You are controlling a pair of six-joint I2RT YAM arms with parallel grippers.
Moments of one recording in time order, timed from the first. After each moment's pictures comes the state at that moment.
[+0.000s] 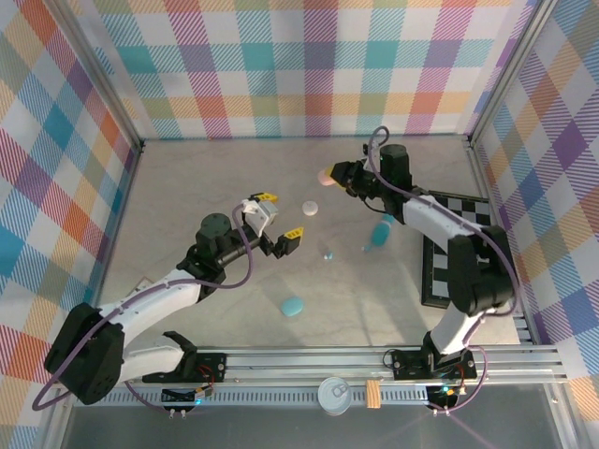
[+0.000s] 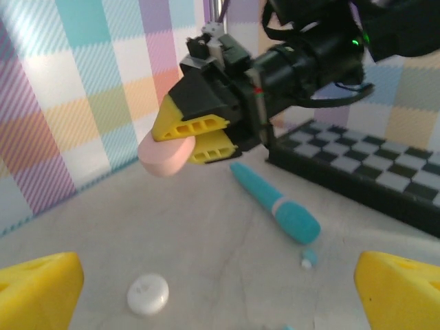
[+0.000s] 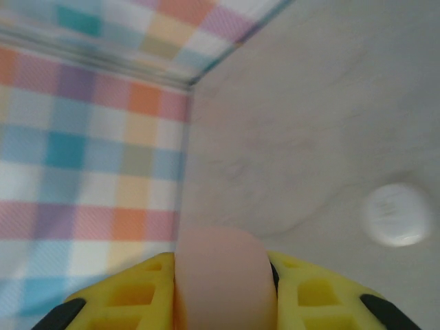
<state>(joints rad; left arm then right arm) -0.58 1.16 0.57 0.50 0.32 0.12 0.31 1.73 1.16 0.13 -0.60 0.91</state>
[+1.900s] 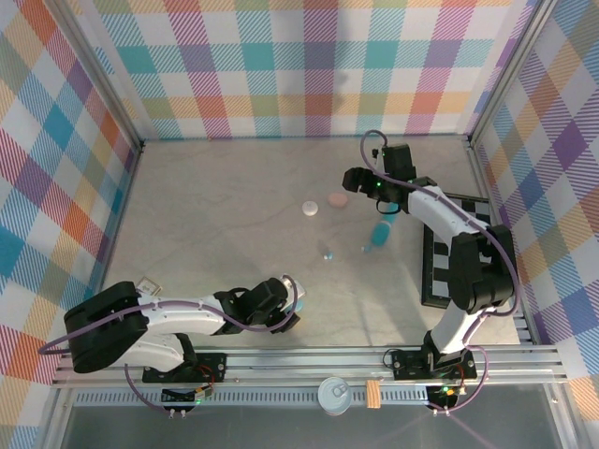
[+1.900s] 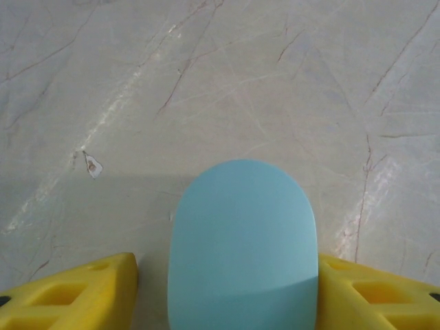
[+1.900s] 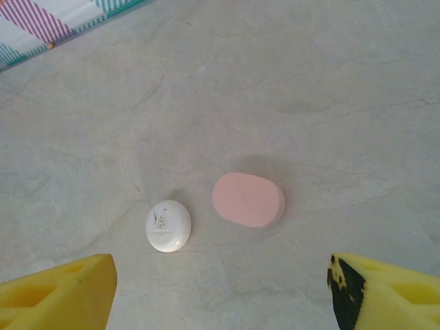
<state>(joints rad) -1.08 1.32 0.40 0.01 -0.12 -0.11 0.27 1.71 1.25 -0.29 -0.26 0.46</state>
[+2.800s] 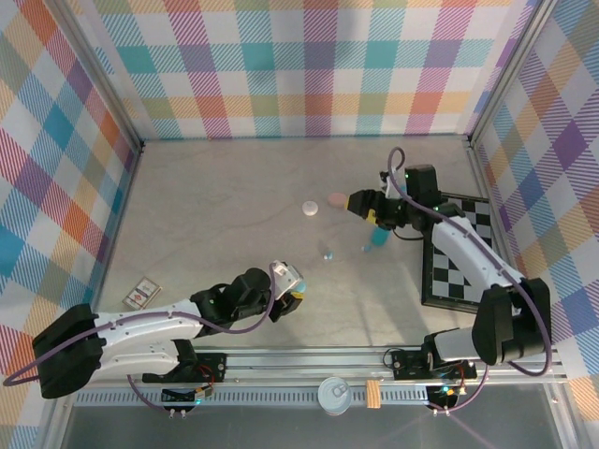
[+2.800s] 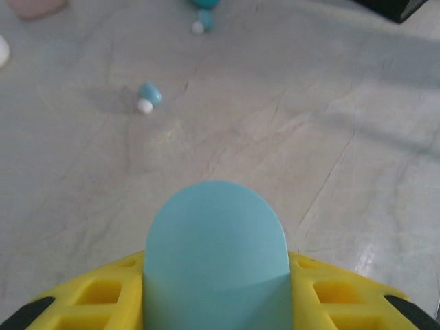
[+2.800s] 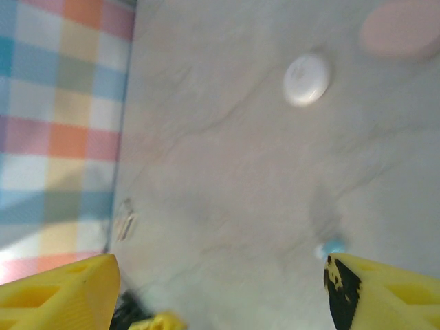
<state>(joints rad) -1.02 1.06 0.40 0.08 -0.06 -0.05 0.24 1.35 0.97 -0.38 -0.75 0.58</state>
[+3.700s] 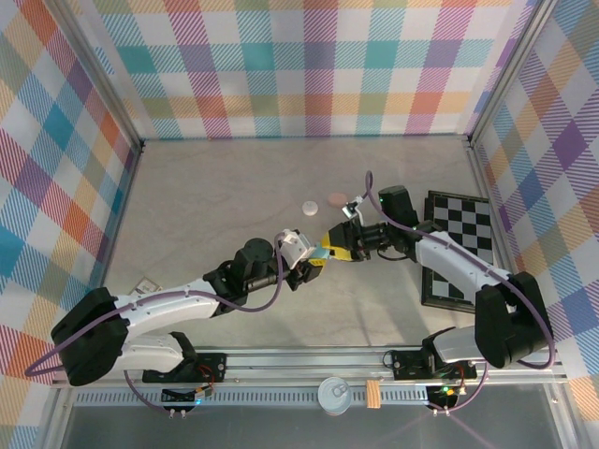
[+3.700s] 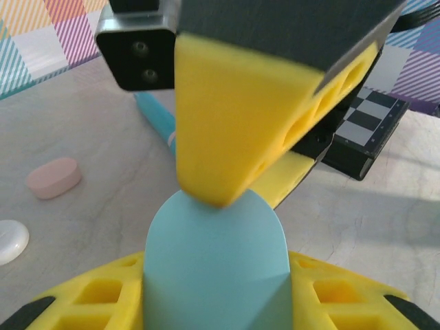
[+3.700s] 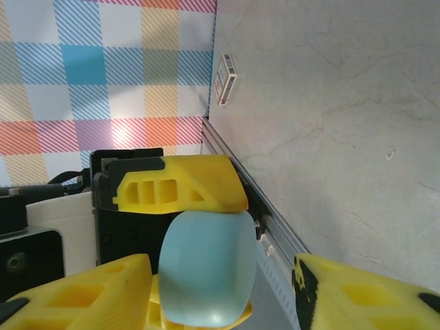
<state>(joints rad) -0.91 1.24 0.57 0.39 0.12 0.03 0.40 1.37 0.83 -0.24 -1.12 0.73</state>
